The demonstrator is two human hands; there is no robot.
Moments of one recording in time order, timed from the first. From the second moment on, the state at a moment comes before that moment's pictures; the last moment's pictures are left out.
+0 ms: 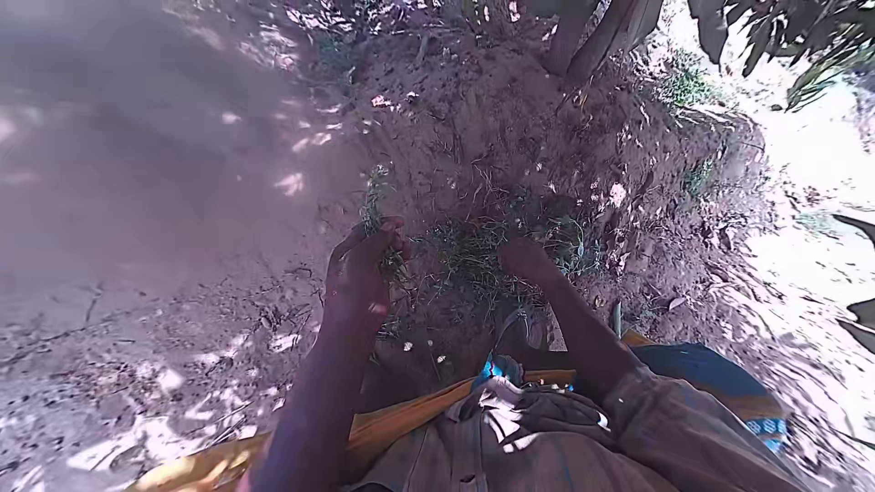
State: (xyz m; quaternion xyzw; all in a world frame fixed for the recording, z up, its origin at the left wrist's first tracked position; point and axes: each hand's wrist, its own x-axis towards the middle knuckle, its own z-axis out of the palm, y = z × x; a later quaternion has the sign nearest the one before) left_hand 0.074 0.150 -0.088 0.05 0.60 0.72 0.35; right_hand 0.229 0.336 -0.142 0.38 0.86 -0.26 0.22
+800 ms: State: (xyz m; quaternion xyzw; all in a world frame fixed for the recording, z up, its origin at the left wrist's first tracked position) left_hand 0.083 0.144 -0.084 0.14 0.59 0.62 0.50; right_hand 0.216 0.297 -0.102 0.13 0.67 -0.73 -0.04
